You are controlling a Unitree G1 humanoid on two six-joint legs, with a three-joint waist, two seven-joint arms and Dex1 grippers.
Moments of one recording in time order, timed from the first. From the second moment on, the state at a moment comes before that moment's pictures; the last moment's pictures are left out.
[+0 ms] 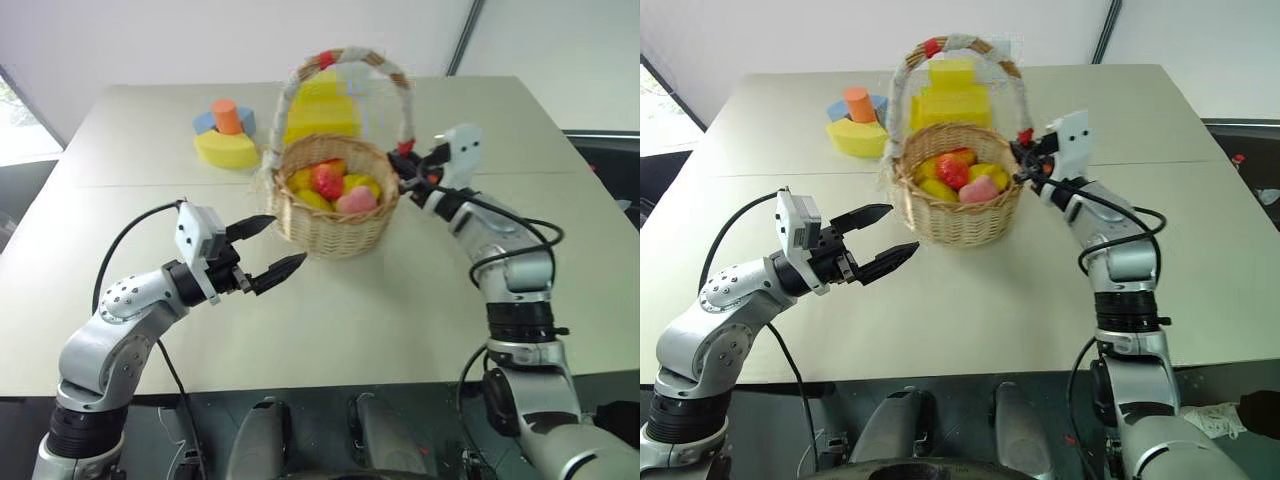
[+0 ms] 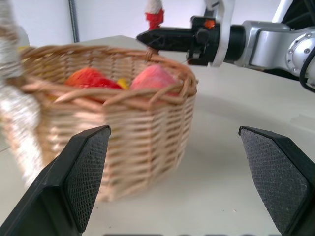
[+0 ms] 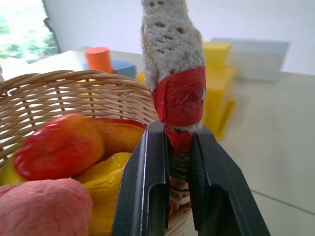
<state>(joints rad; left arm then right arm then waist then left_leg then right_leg) -0.18 0.55 0.09 -0.51 -0.66 0.54 -0.69 -0.64 -0.42 -0.15 0.05 0.31 0.44 0.41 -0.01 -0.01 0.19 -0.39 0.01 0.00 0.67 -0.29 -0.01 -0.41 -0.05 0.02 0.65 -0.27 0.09</state>
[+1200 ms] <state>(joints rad) -0.11 0.53 0.19 -0.27 -0.48 0.40 -0.60 -0.16 -0.75 -0.40 -0.12 0.39 0.23 0.62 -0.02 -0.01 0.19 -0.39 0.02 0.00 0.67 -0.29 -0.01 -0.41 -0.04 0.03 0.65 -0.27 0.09</state>
